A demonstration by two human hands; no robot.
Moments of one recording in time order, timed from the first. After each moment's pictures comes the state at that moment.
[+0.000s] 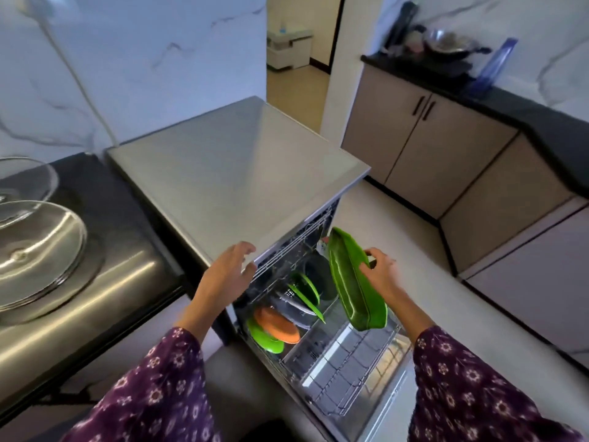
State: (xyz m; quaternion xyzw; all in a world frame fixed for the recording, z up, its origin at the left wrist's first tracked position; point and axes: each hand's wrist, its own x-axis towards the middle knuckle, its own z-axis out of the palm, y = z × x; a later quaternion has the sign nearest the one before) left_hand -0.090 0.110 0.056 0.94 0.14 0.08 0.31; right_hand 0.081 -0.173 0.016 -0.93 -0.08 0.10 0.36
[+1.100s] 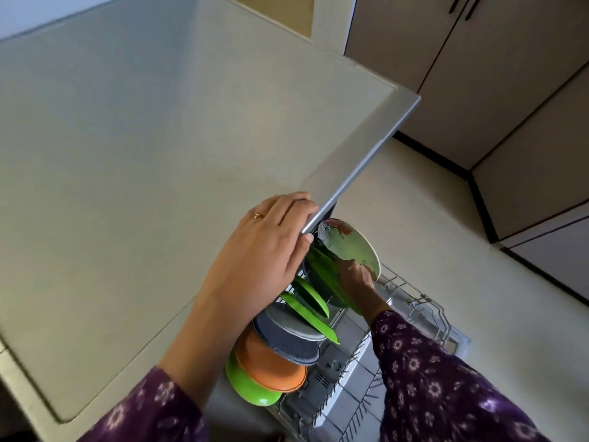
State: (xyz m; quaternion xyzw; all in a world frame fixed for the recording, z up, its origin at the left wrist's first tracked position) left_hand 0.137 0.102 -0.049 0.98 -0.06 0.11 0.17; right_hand 0.248 -0.086 -0.282 -0.96 -0.13 0.22 0.11
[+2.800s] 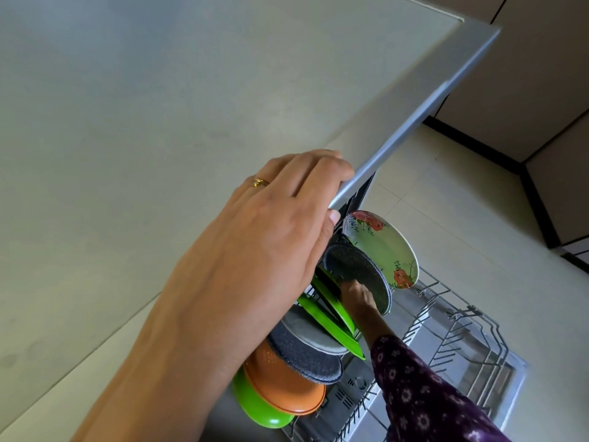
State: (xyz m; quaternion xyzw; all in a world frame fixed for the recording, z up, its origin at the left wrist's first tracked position) left_hand 0.139 0.095 -0.053 0.98 -0.04 0.13 0.15; right_hand 0.243 -0.060 -0.410 -0.94 -0.12 0.31 0.09
